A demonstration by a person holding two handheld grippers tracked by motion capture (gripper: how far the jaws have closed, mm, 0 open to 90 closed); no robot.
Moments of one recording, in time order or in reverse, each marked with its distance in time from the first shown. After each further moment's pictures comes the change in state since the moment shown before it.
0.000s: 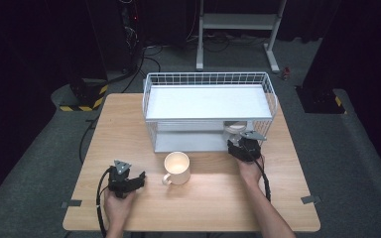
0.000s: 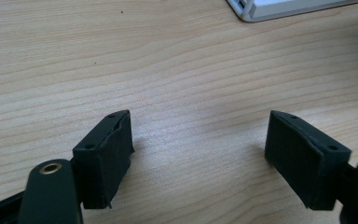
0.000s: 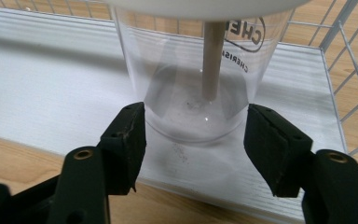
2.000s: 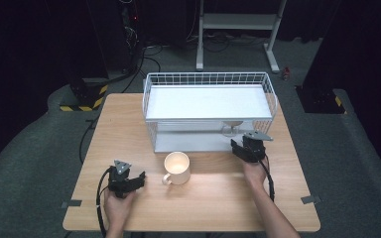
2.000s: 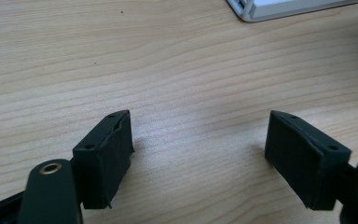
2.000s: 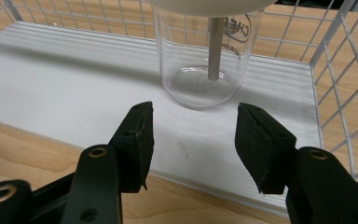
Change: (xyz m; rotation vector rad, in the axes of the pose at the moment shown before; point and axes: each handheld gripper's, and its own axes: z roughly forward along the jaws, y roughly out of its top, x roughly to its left) left arm 0.000 0.000 0.000 -0.004 0.000 -0.004; right arm -0.004 0.007 -0.025 -0.025 0.042 -0.014
